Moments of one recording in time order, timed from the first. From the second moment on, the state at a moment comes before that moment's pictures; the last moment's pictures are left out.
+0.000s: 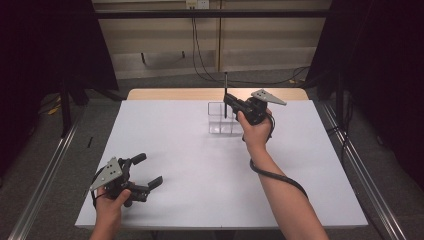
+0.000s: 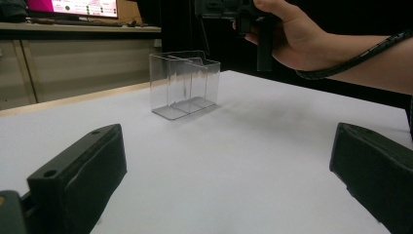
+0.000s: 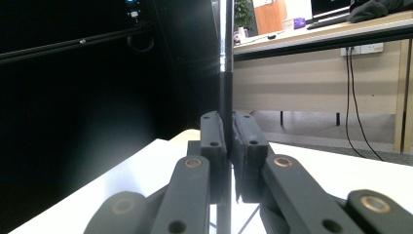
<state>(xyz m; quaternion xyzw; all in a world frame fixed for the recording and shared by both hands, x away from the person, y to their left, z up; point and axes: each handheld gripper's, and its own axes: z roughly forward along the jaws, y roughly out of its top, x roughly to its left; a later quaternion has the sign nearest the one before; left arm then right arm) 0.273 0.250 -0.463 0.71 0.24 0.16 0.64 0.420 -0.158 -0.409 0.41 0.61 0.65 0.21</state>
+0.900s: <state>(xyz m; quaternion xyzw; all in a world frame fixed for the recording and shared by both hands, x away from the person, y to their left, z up) 0.272 0.251 -0.462 0.71 0.25 0.16 0.64 0.432 -0.156 -0.402 0.41 0.60 0.65 0.22</state>
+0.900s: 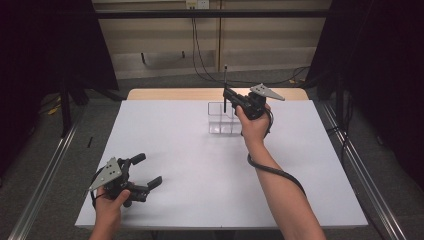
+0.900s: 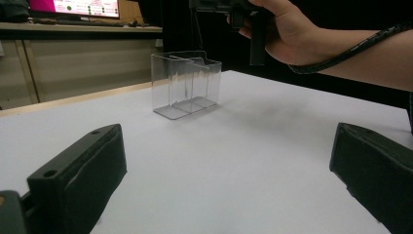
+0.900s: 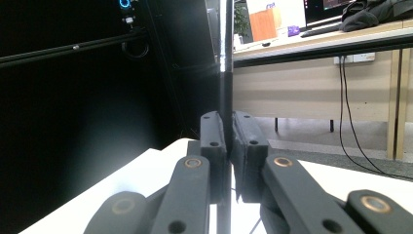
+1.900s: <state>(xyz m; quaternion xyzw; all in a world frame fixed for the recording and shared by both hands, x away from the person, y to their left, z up) 0.272 0.253 -0.462 0.71 0.25 0.16 0.64 0.444 -0.155 -0.411 0.42 0.60 0.63 0.24</state>
